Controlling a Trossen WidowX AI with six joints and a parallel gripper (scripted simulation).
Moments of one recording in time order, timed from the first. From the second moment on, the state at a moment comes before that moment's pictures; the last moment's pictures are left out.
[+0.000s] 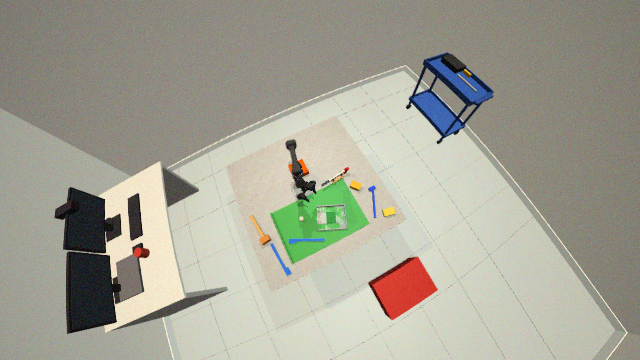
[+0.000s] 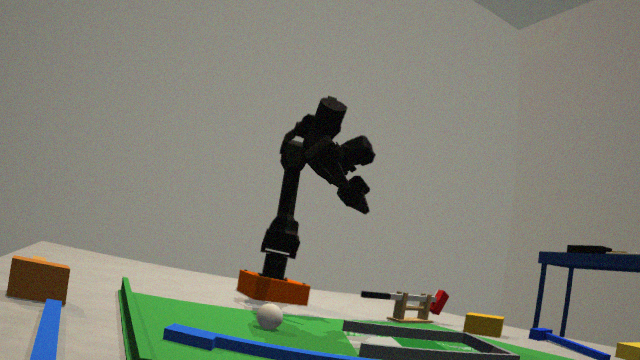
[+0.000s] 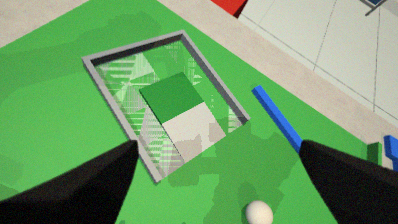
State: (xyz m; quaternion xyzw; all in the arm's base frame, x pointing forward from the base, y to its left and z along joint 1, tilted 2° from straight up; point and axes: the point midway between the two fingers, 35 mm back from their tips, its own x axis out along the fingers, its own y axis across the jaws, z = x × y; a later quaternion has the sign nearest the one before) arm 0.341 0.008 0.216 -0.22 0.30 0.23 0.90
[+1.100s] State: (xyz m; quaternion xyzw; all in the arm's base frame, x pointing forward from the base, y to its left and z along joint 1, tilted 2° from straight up) arm 0.223 0.177 0.061 -0.46 0.36 0.62 0.52
